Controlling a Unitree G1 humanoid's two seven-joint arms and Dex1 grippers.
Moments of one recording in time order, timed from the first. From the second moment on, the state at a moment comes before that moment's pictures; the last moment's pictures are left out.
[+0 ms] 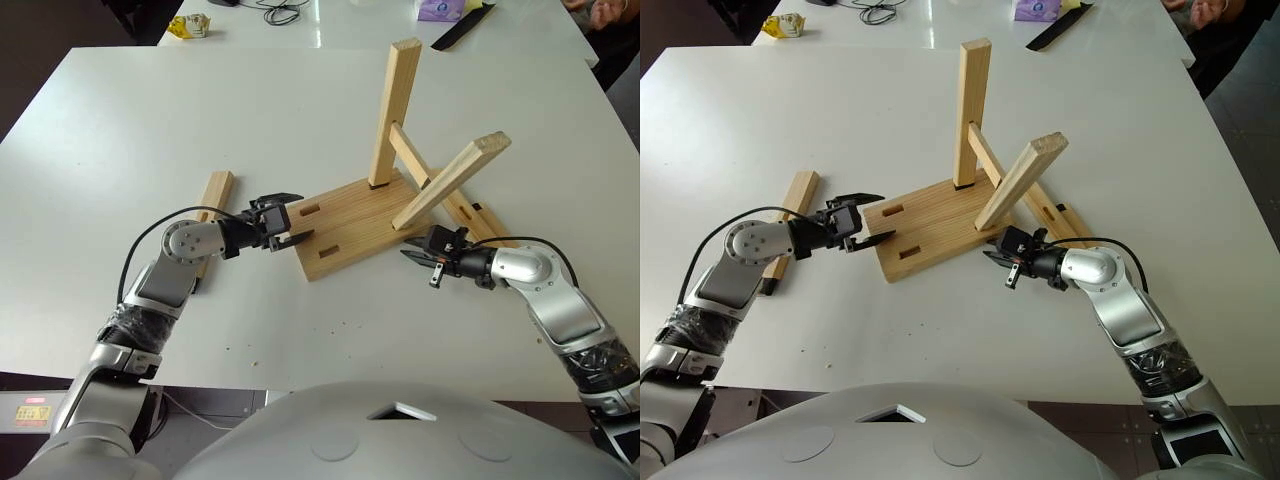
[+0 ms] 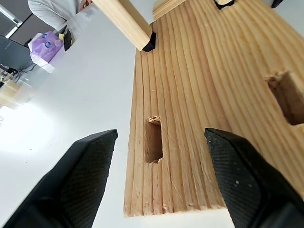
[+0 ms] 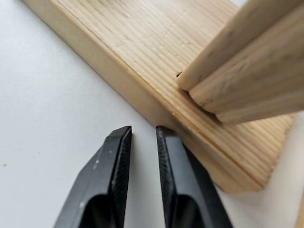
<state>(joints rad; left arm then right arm) -0.12 0.64 -0.25 0.05 -0.02 -0.14 -0.85 0.01 -0.67 0.30 -0.21 0.03 0.30 0.78</state>
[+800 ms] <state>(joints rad) 0.02 0.67 -0.22 -0.41 -0.30 0.52 -0.91 -0.04 -0.62 0.27 -0.09 -0.03 0.26 0.68</state>
